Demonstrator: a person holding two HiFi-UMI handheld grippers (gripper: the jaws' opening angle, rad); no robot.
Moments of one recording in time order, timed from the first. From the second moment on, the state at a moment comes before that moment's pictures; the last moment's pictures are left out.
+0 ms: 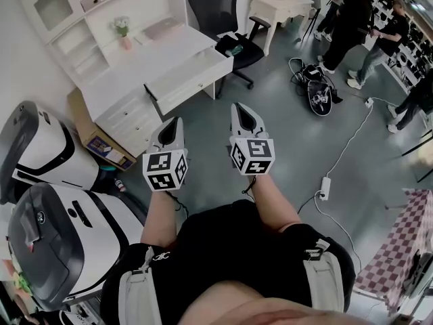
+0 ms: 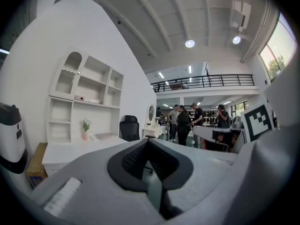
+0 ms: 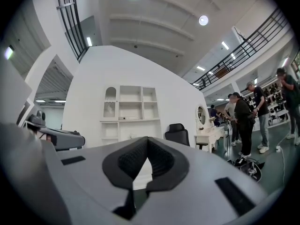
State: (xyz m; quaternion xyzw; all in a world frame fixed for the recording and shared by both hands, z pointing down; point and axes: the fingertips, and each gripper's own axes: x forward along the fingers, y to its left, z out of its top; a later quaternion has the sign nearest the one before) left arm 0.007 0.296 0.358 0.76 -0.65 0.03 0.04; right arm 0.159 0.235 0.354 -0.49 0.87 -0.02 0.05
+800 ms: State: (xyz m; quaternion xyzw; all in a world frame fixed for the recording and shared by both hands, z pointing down) left arm -0.056 0.250 0.371 0.75 -0.66 0.02 0.05; right arm 0.099 0.189 0.362 -0.47 0.88 -0.01 0.05
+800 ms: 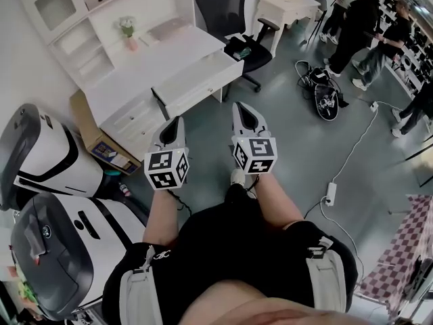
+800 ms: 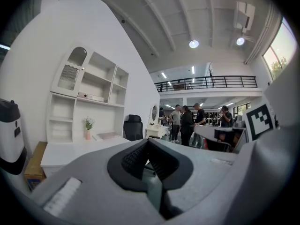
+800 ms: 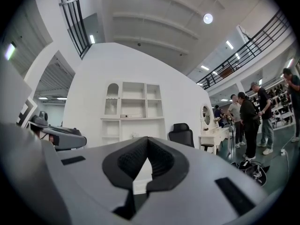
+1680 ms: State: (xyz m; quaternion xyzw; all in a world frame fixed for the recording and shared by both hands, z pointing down) left arm -0.022 -0.034 0.364 0.75 -0.66 0.04 0.05; right arm 0.130 -0.098 0.359 -0.47 0.88 -0.02 0.04
